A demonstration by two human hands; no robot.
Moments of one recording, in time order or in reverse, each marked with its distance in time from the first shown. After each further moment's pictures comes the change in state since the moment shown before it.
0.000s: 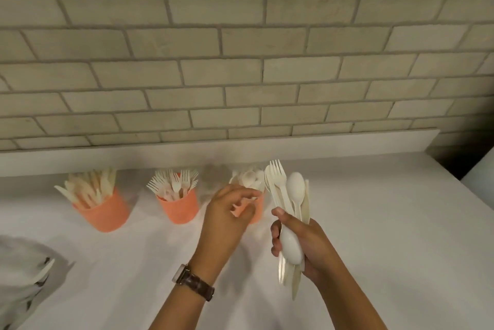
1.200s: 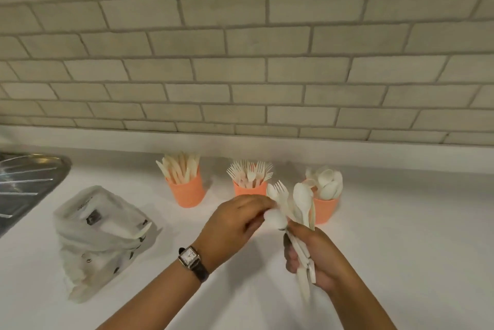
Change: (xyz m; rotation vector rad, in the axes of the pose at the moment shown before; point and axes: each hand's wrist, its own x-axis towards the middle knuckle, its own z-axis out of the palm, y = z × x) left_hand -0.034 -0.046 -0.125 0.412 -0.008 0.520; right_hand 0.011 0.050 0.097 -0.051 -0.206 0.256
